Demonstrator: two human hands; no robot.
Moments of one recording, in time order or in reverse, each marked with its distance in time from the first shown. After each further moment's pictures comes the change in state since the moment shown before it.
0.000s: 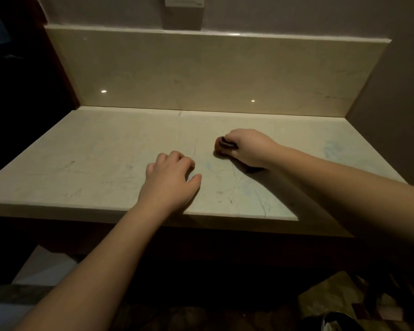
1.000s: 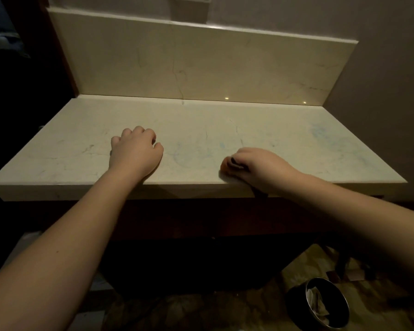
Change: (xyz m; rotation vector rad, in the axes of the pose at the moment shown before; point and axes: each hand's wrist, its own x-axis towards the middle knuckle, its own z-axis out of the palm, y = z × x) left_hand 0.004 -0.108 -0.029 0.096 0.066 -0.035; right_hand -0.100 -0.088 0.019 0.015 0.110 -0.057
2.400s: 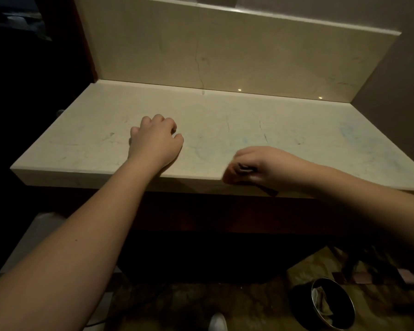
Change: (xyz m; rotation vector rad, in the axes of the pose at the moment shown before) left_hand 0.006 -0.006 0.003 -0.086 -0.027 -0.029; right_hand 0.026 -0.021 -0.004 0.128 -0.218 -0.286
